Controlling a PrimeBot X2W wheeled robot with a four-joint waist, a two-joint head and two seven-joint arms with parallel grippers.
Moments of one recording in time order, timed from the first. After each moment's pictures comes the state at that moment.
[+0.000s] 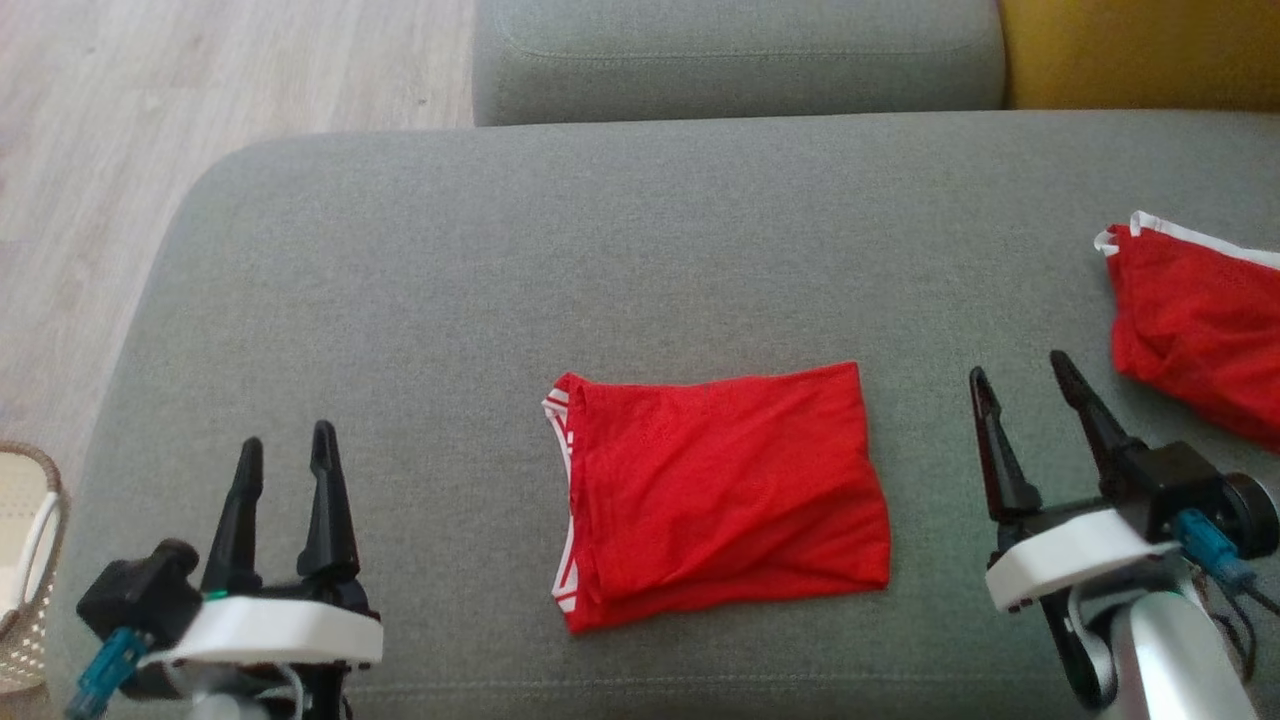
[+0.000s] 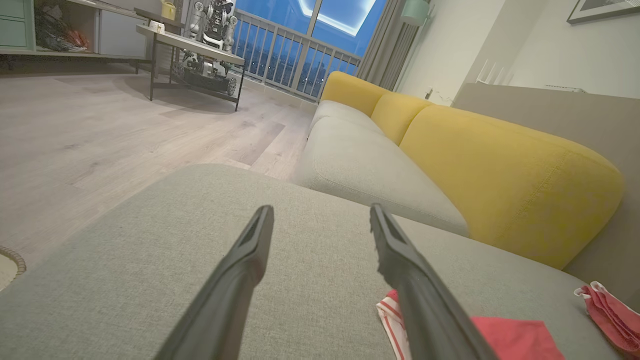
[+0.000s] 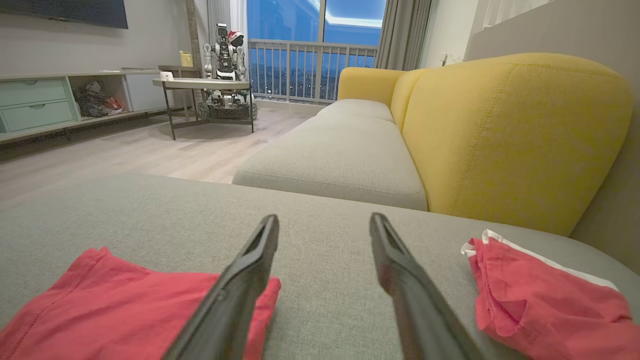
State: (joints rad) left arm 0.06 0.04 -0.04 0.08 -0.39 -0.05 -0.26; right arm -0.09 -0.06 -0.06 0.18 0.00 0.13 -0.23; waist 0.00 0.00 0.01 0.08
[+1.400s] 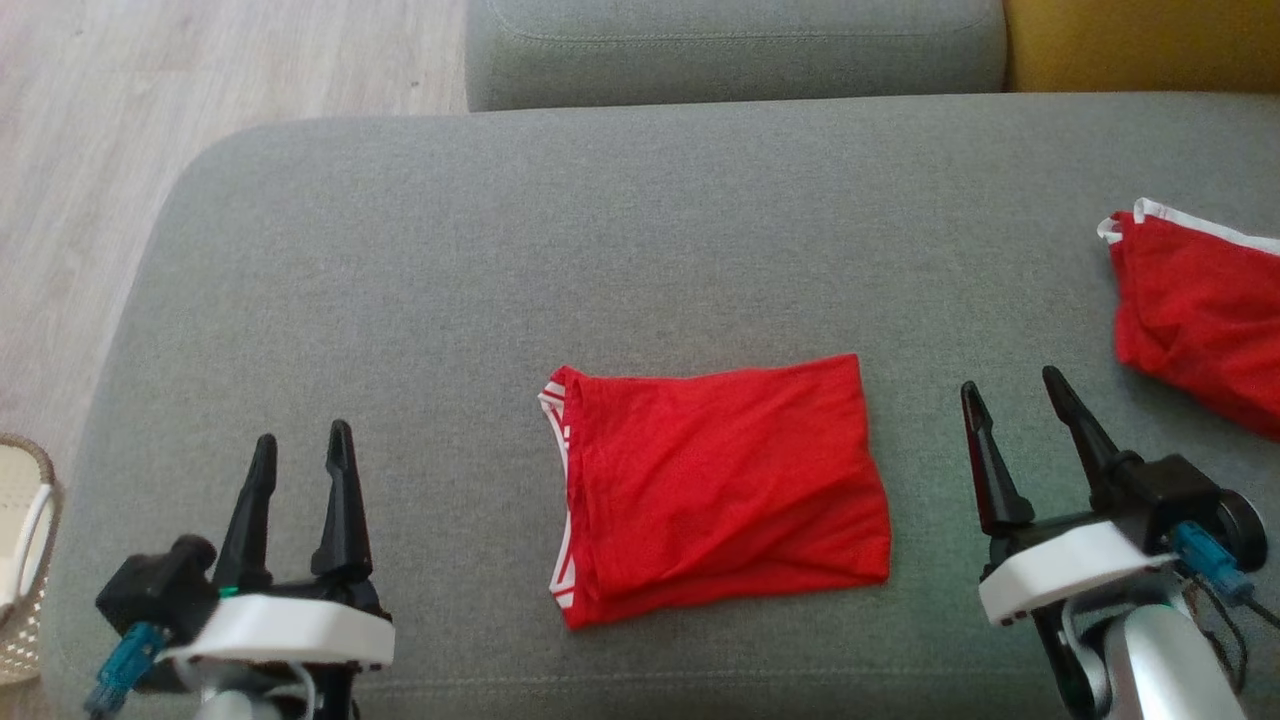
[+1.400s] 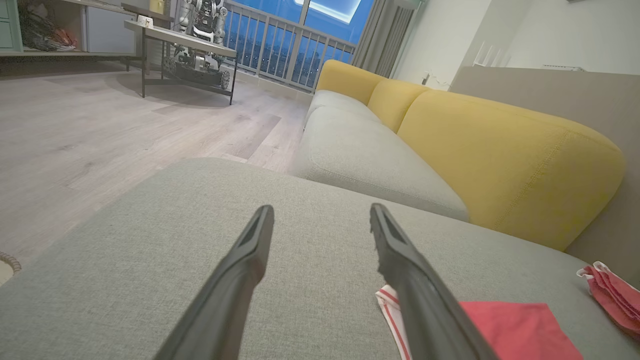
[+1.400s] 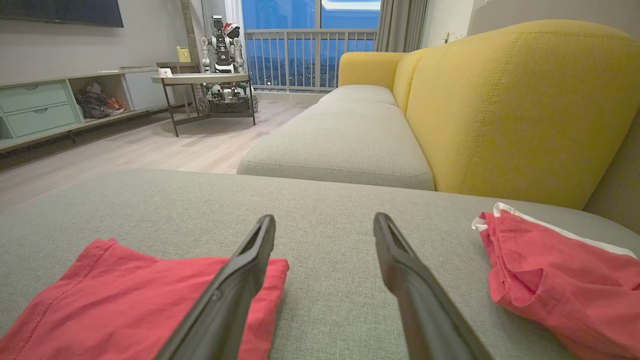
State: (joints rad) left arm 0.06 0.04 -0.06 0.08 -0.35 -0.05 -0.26; right arm -0.07 -0.05 -0.05 0.19 0.04 0.13 -0.23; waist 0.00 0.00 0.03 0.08
